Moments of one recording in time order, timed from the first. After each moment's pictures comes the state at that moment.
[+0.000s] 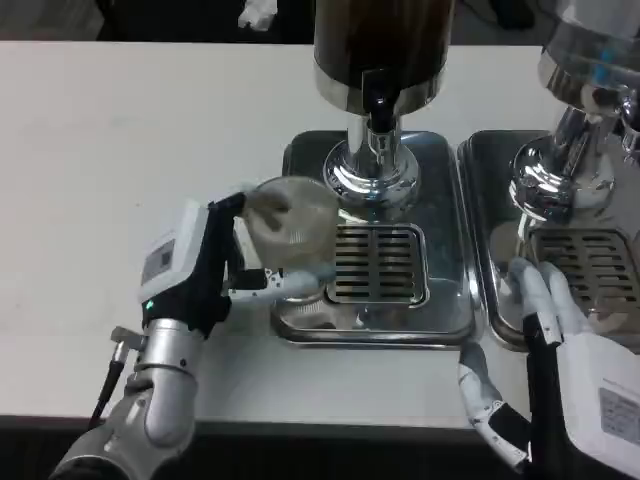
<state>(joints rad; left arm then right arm) -0.56 0.24 -0.31 1.23 0.54 -0.68 0.63 0.49 -0.09 0.37 -0.35 -1.00 0.23 -0.41</state>
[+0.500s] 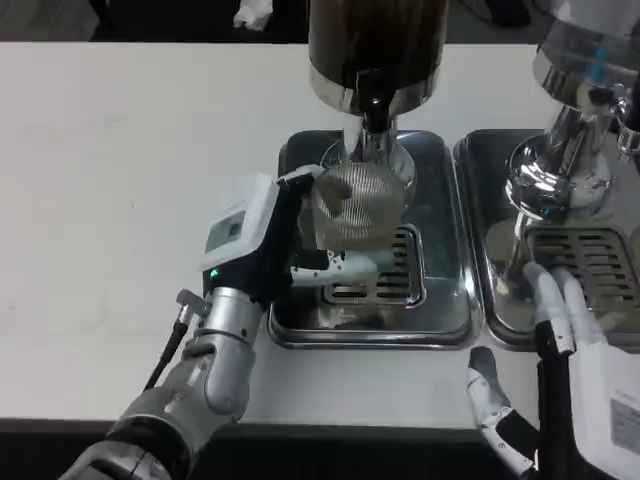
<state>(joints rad) -0.67 0.13 -0.37 1.28 0.60 -0.56 0.62 0.53 -0.06 0.37 -0.36 -1.00 0.23 -0.45</state>
